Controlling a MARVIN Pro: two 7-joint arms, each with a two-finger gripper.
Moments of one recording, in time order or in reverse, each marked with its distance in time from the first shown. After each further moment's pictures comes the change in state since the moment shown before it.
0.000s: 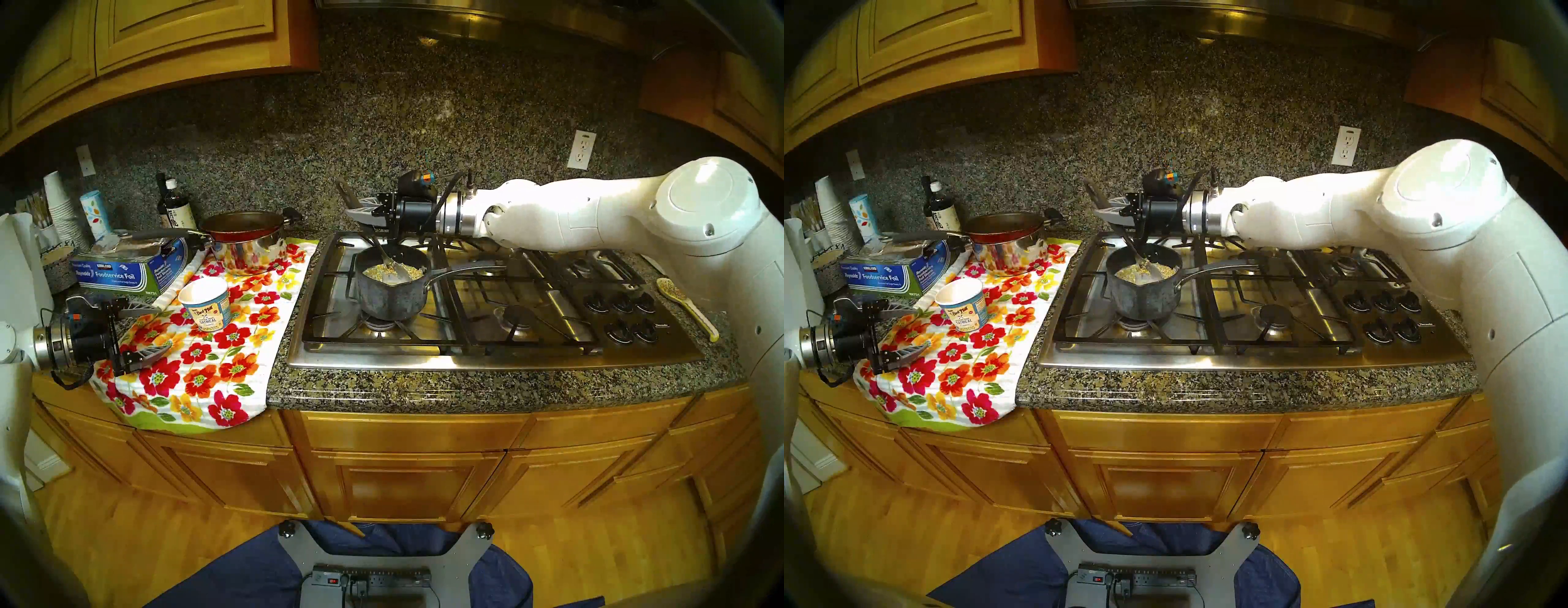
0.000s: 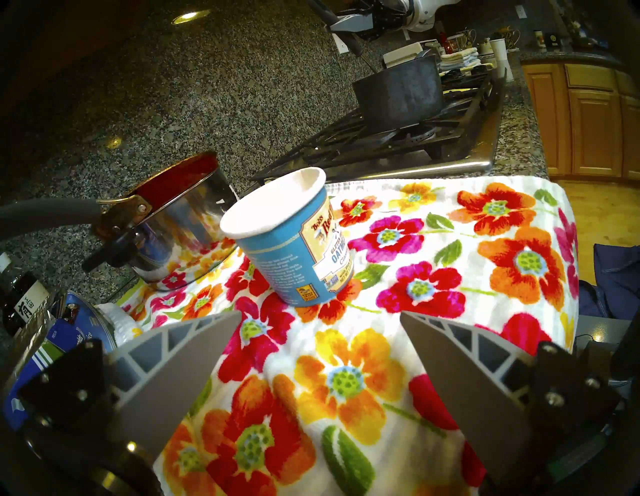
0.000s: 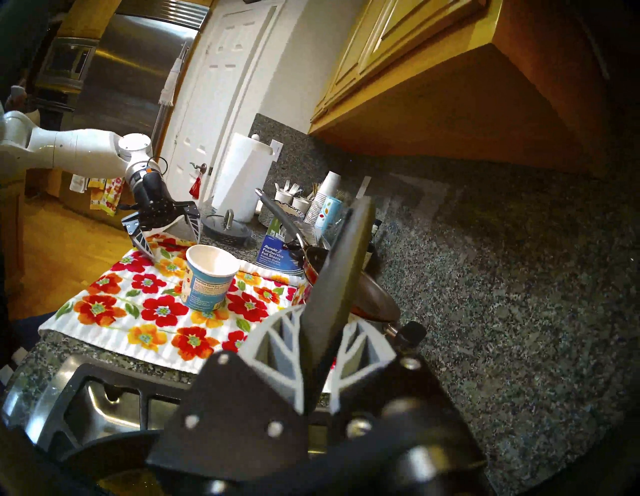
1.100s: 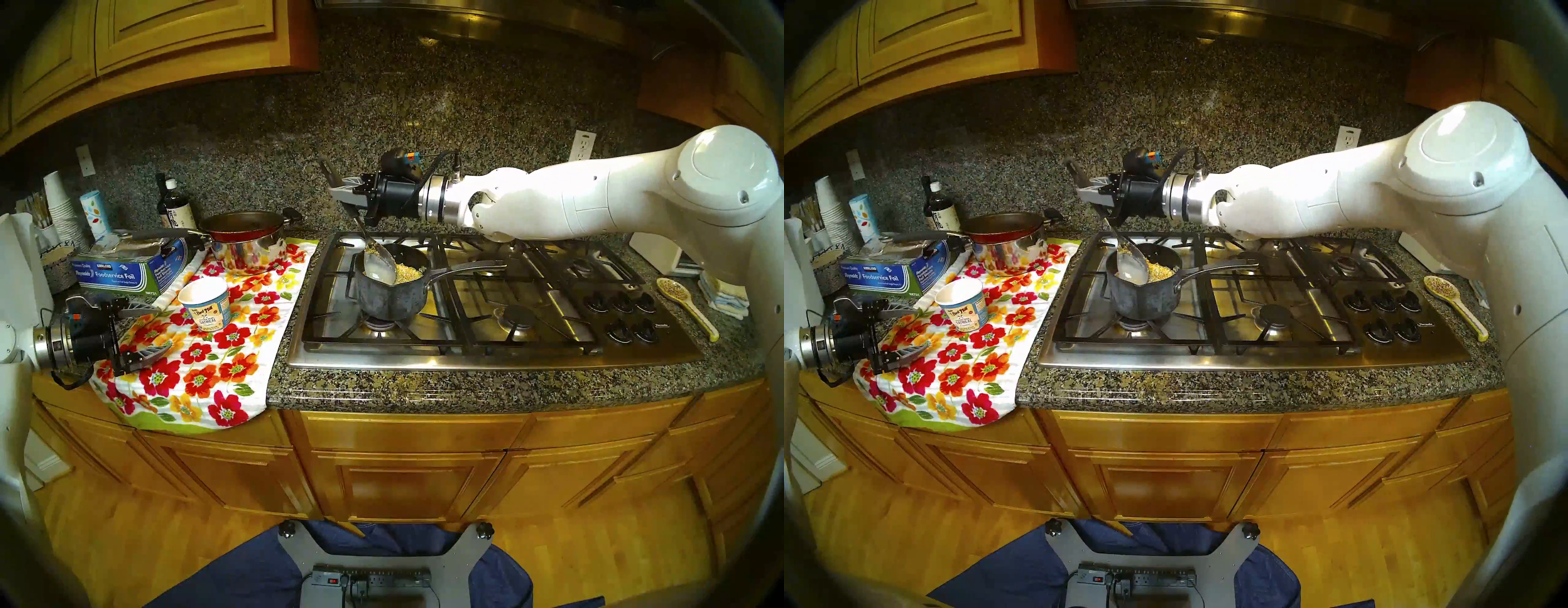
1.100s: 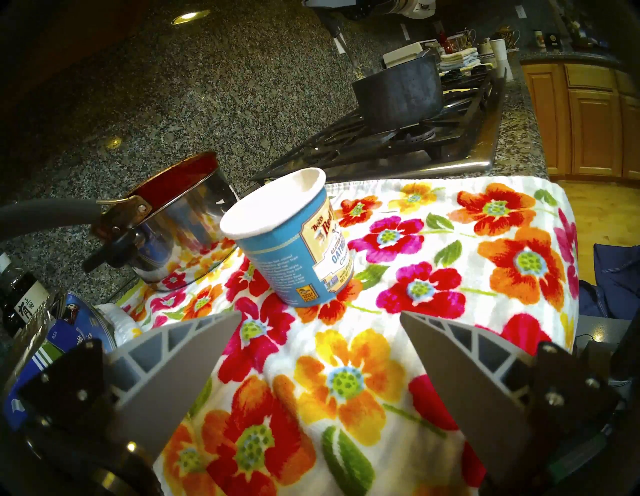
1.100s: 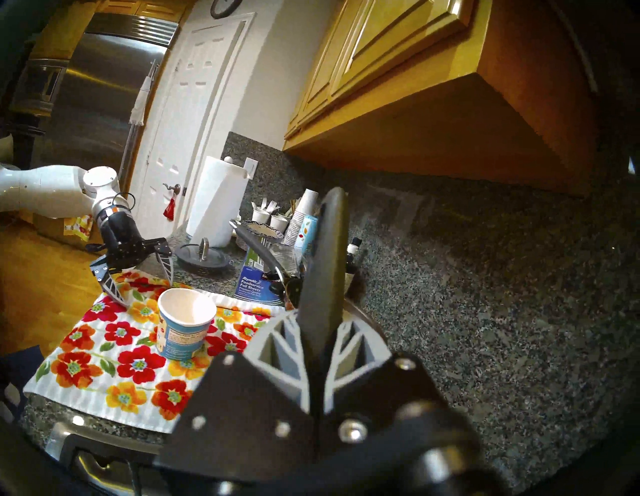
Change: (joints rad) left arm 0.000 0.000 0.000 0.000 -0.001 0.000 0.000; right arm 0.082 -0.037 0.006 -0.107 0.015 0.032 -0.178
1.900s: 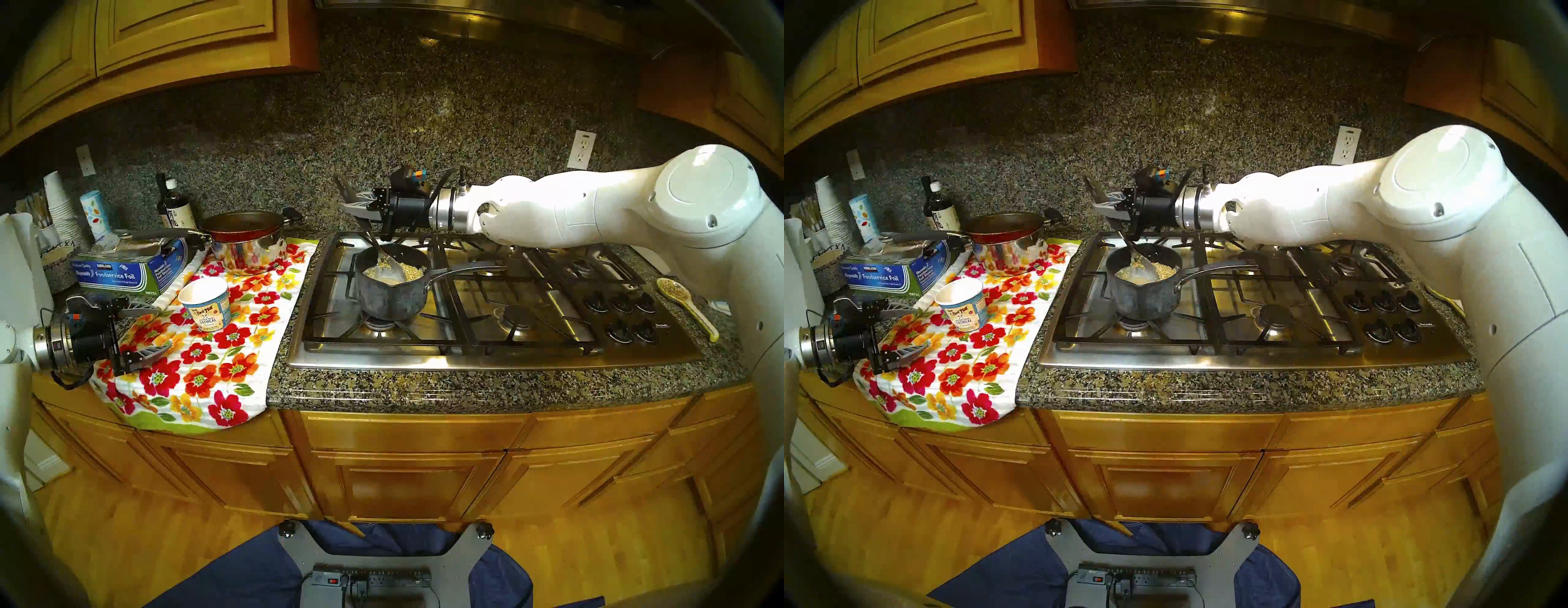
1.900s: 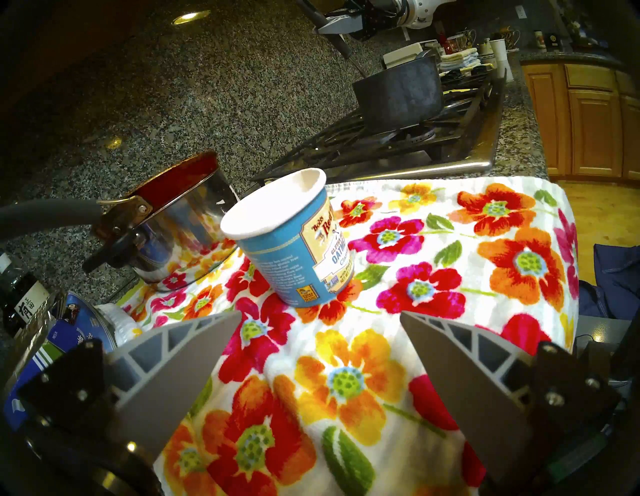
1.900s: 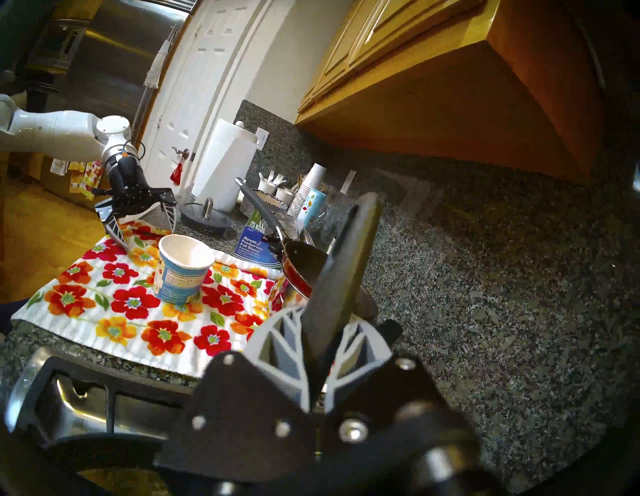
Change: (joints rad) left arm 0.000 0.000 0.000 0.000 -0.001 0.000 0.000; right arm -0.058 0.010 -0.041 0.110 -0.055 -0.041 0.076
